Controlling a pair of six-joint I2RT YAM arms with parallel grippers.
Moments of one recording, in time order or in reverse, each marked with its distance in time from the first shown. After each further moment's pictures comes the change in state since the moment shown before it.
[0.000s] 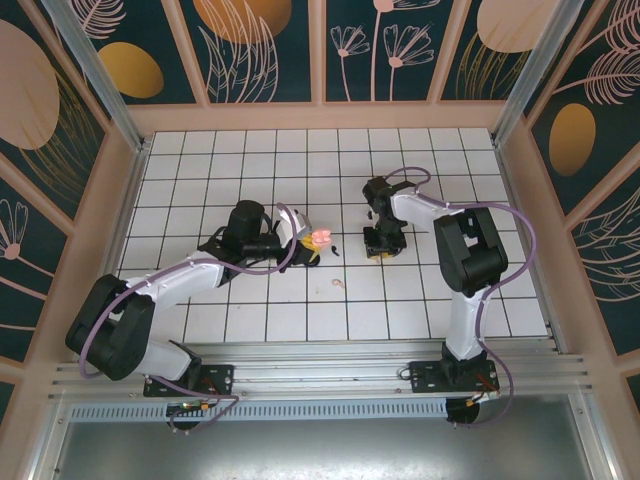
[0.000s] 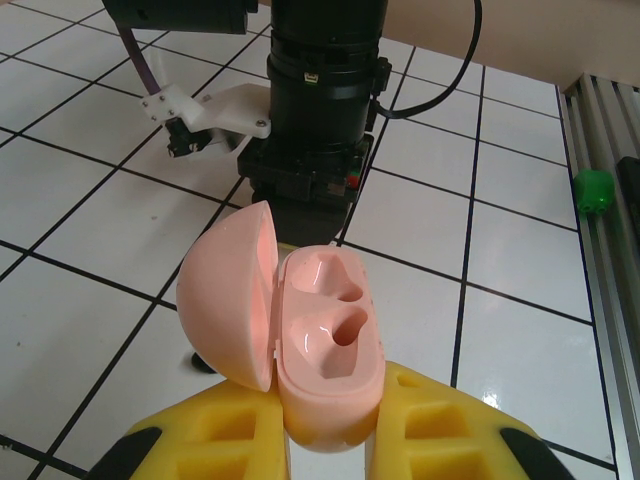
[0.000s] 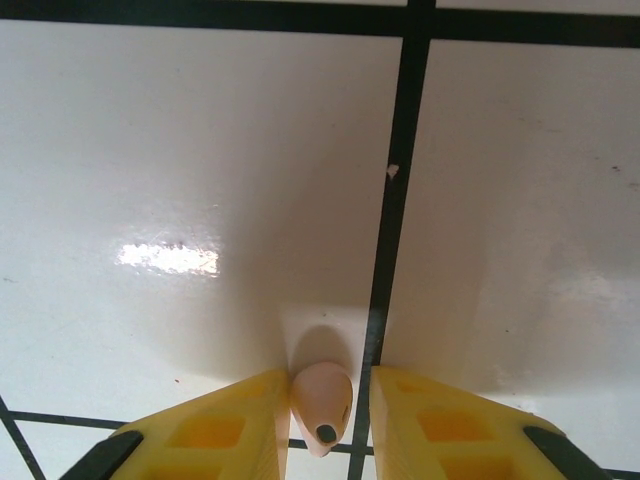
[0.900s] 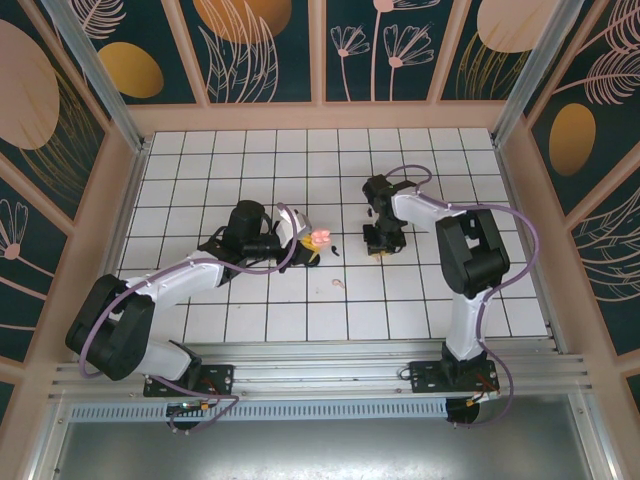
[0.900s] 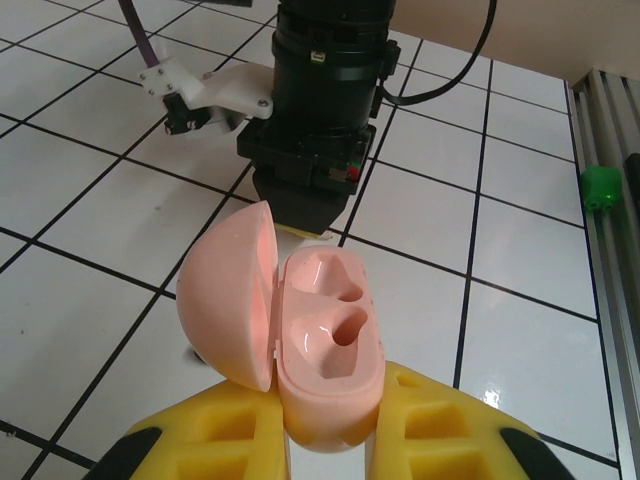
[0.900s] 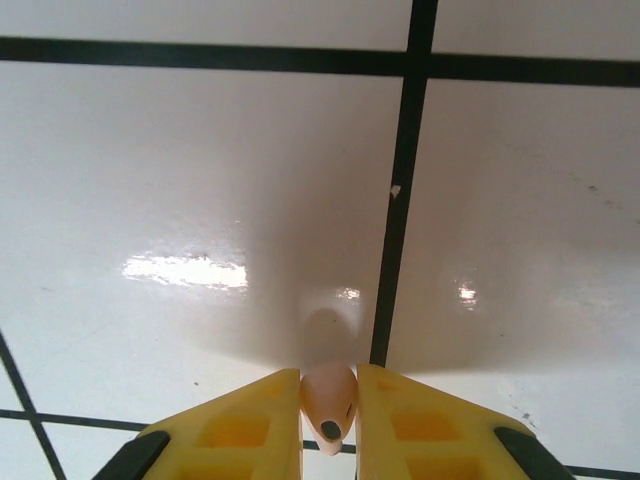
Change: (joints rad) left arm 0.000 0.000 0.003 -0.014 -0.015 -0.006; right arm 0.002 -0.031 -0.011 0.034 0.008 0.014
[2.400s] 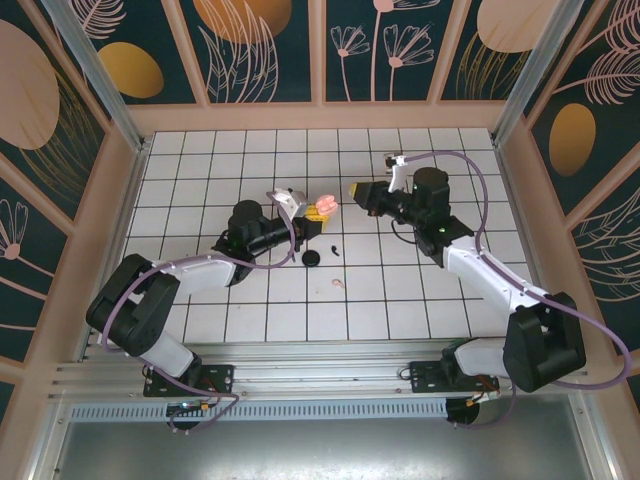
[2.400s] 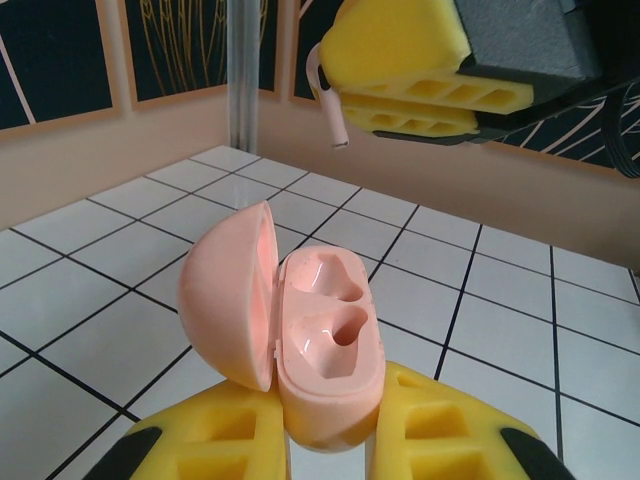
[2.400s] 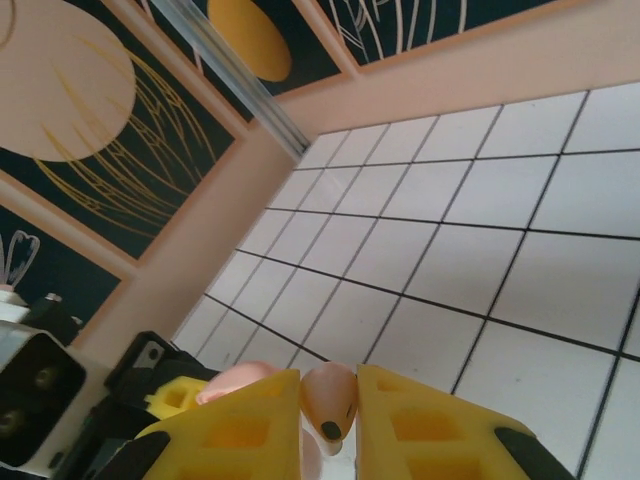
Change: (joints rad) left arm -0.014 0.148 -0.032 0.629 -0.111 -0.274; right arm -0.029 -0.638 -0.452 1.107 -0.417 0.166
